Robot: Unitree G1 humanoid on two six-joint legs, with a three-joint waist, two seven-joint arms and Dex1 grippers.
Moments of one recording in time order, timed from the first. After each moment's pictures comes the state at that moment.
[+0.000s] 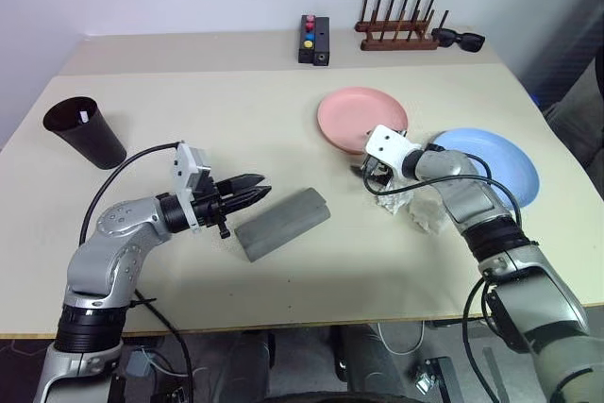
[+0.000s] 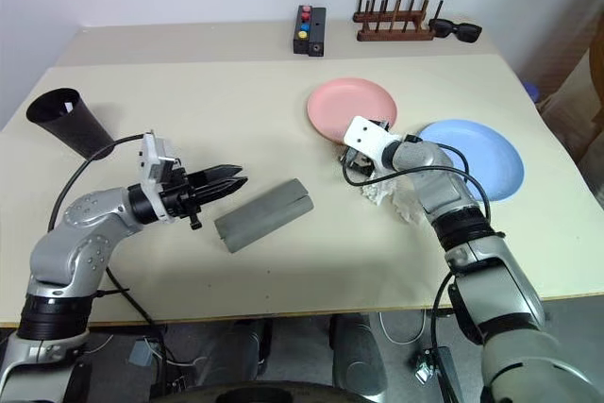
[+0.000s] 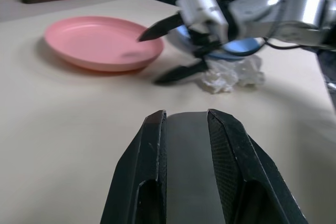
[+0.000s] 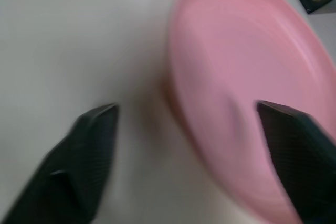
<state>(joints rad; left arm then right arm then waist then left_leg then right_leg) -0.22 0.54 0.11 -0.27 -0.57 0.50 -0.97 -0.79 -0.53 0.31 0.60 -0.20 0.00 0.62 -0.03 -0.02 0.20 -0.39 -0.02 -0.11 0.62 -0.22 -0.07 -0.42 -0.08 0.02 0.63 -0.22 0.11</state>
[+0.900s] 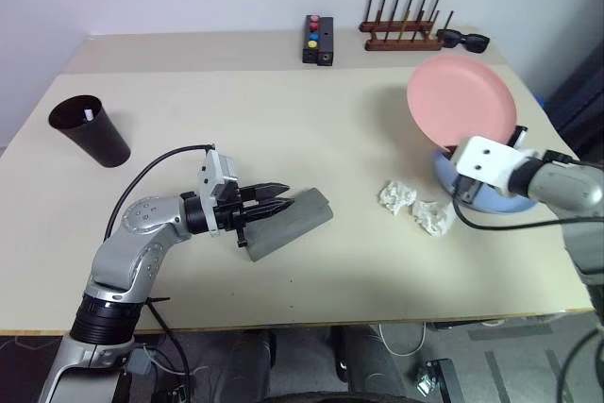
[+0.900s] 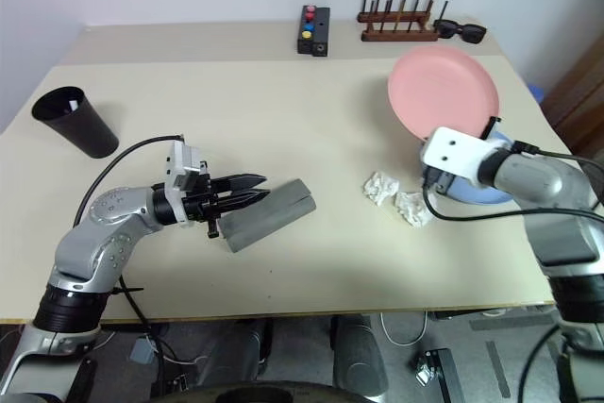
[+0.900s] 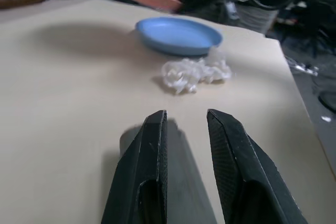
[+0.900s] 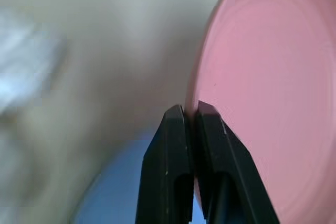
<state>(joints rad) -0.33 0.52 -0.05 -0.18 -0.53 0.38 -1.06 -0.17 -0.99 -0.14 -0.19 -0.12 0.19 0.83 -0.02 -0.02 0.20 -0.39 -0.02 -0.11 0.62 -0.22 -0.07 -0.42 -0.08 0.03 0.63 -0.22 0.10</state>
